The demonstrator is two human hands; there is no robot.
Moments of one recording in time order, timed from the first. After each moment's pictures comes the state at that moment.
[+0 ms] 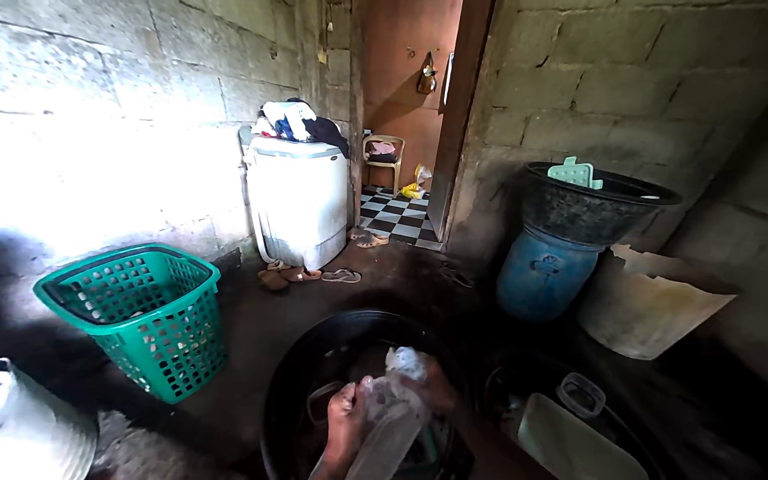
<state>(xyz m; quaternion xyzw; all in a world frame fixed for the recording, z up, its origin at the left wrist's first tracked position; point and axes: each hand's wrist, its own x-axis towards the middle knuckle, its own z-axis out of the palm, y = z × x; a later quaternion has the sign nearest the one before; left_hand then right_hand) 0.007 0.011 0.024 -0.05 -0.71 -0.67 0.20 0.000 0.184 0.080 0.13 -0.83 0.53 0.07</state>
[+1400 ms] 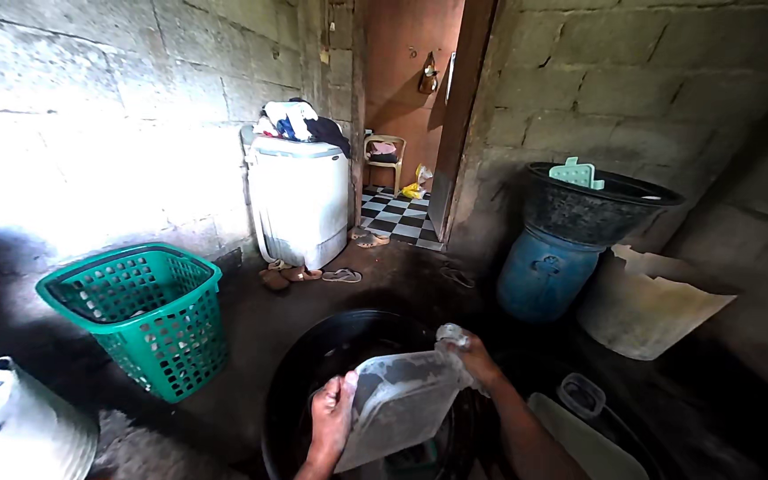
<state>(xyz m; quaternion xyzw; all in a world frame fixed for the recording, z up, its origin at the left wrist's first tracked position) 0.007 -0.008 0.036 -0.05 -0.68 -0.69 0.24 -0.043 0.260 0.077 -0.04 -0.84 0.54 0.10</state>
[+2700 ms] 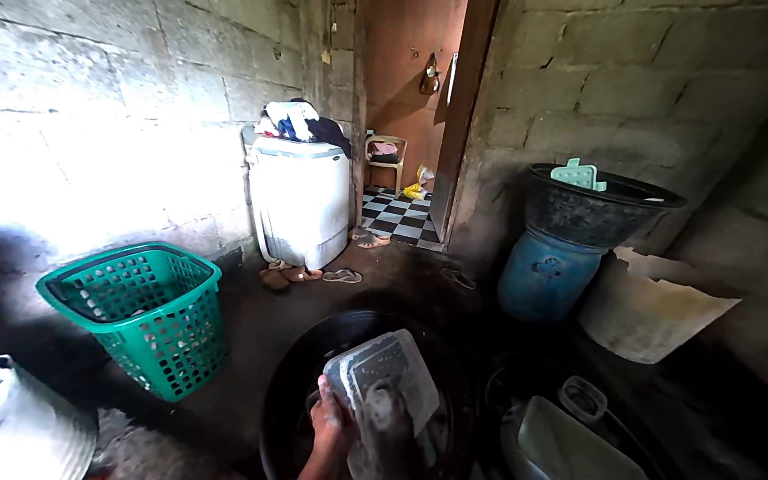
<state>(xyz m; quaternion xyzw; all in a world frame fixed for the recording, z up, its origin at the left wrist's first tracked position) -0.009 0.008 0.026 0.30 -0.55 -0.78 0.04 0.023 0.111 -0.025 0.08 -0.83 0.47 0.30</state>
